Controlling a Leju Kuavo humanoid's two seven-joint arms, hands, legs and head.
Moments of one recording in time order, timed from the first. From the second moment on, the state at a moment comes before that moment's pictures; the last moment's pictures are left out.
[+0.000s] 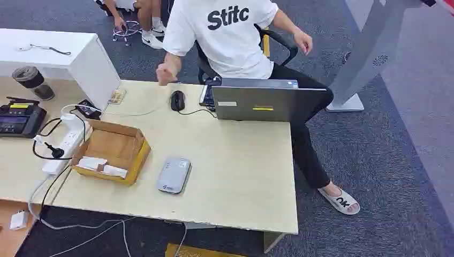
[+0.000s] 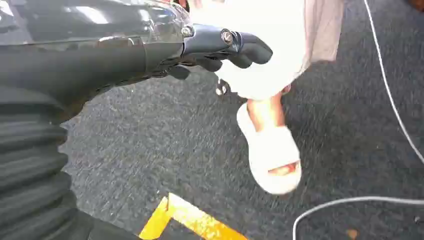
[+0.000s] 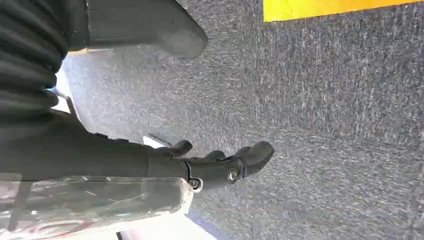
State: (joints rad) left arm -0.10 -0.34 1.53 -0.53 -1.18 0.70 -0.54; right arm -0.01 0.15 0.02 -0.19 0.39 -0.45 0.14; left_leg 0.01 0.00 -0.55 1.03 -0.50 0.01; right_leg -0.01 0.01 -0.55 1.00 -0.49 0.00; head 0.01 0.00
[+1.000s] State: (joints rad) left arm -0.03 -0.33 1.36 -0.81 -0.59 0.67 -0.70; right arm -0.01 0.16 0.01 -0.19 0.42 -0.45 0.11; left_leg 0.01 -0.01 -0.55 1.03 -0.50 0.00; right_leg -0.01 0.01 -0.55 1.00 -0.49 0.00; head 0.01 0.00
